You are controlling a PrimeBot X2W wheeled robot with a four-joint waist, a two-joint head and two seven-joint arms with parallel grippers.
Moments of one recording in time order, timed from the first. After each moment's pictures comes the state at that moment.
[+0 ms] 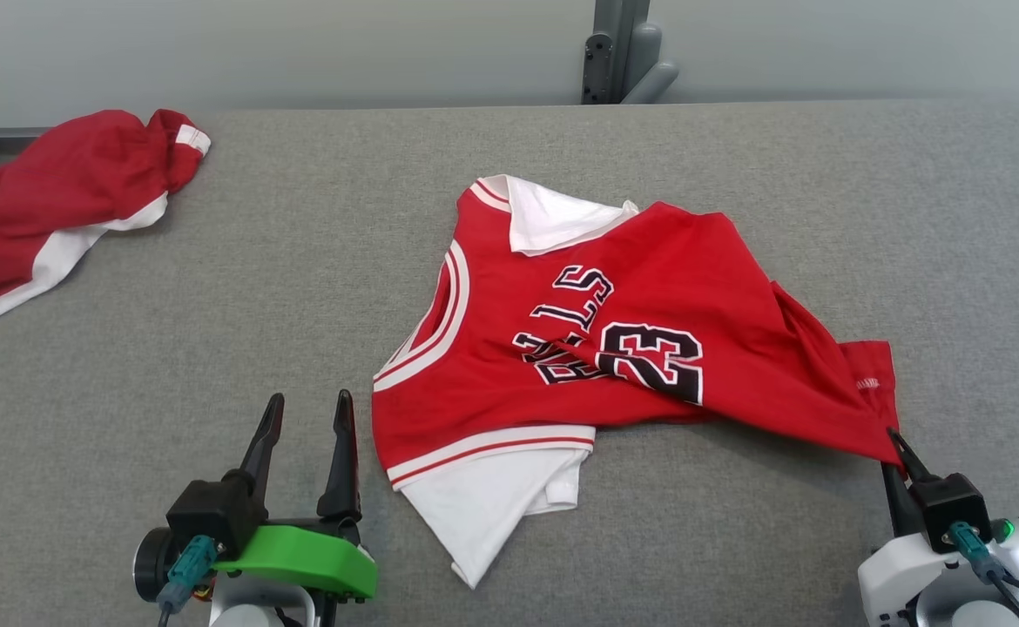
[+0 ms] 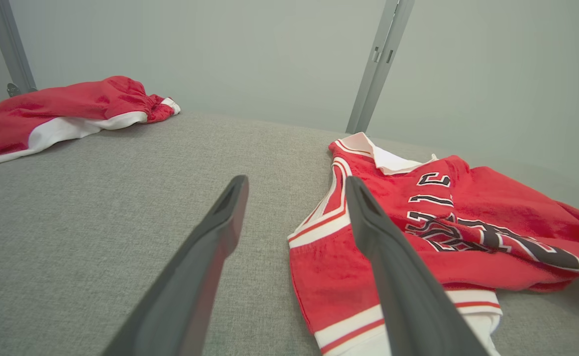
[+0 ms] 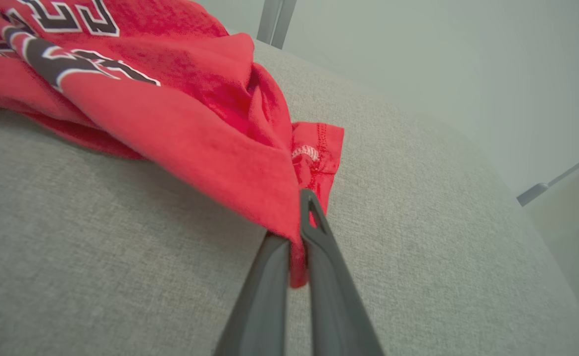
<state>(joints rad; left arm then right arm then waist) -0.08 0.05 -0.19 0.23 -0.31 -0.03 -0.26 -0.04 -0.12 -0.12 0.35 -0.27 0.13 -0.26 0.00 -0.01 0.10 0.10</state>
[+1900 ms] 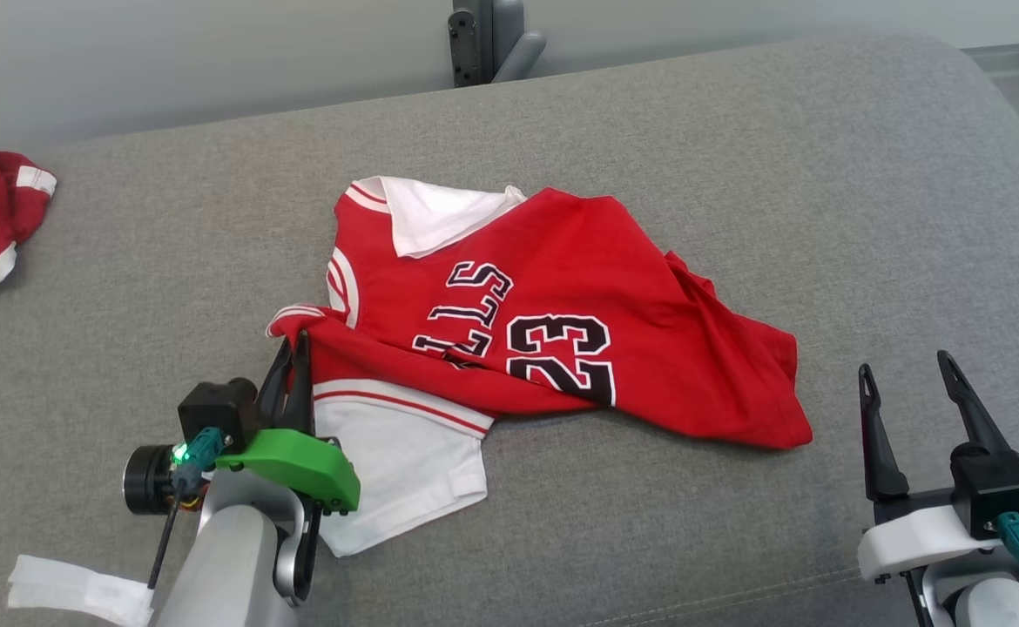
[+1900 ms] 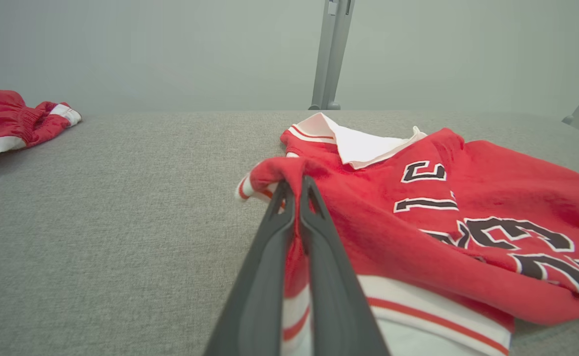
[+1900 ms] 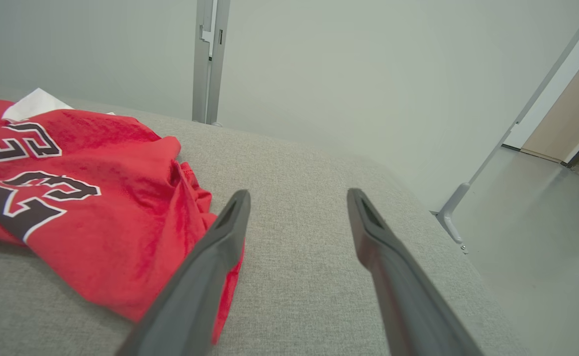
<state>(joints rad) -0.35 0.05 -0.17 0.58 -0.26 -0.03 -0.26 0.02 -0.07 -0.14 0.04 -0.18 0.13 -0.26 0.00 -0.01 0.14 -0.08</state>
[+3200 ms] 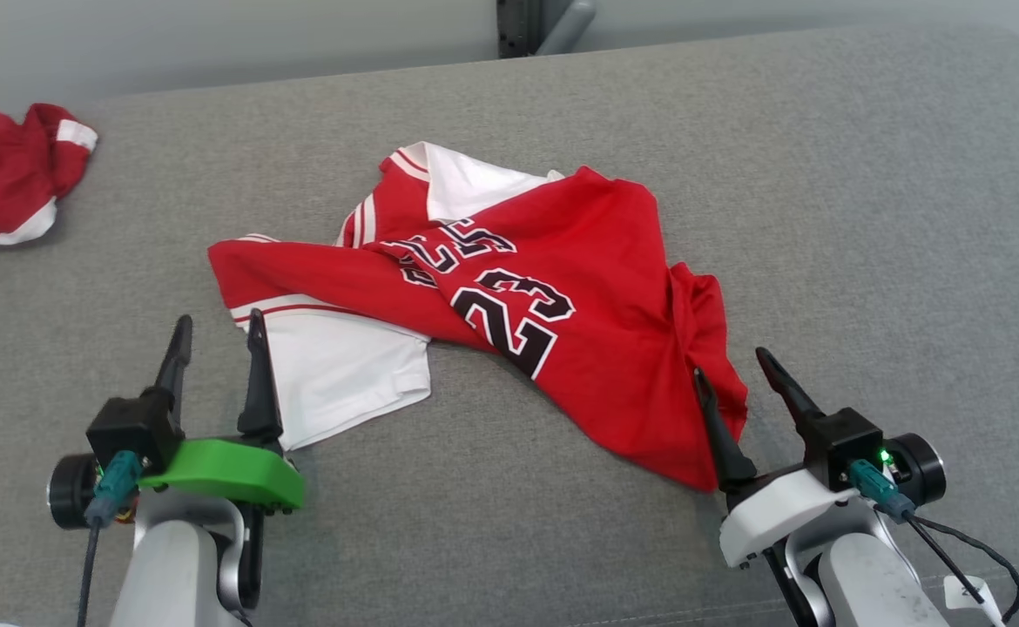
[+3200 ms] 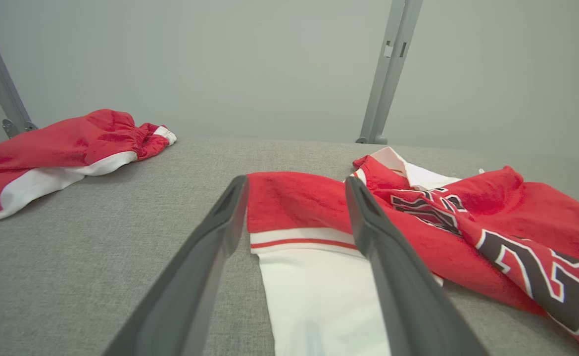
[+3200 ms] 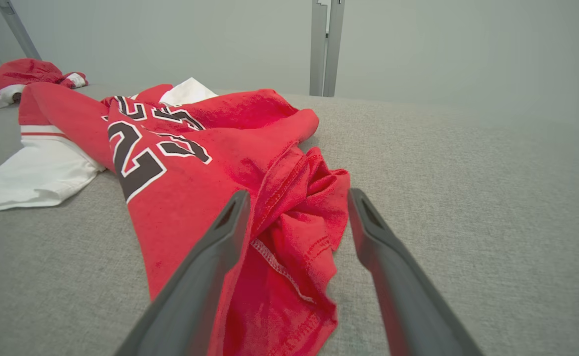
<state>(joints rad) -0.29 0.05 0.01 0.39 -0.18 -0.09 -0.26 -0.17 -0.05 0.14 0.30 0.02 0.13 -0.26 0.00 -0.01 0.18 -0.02</state>
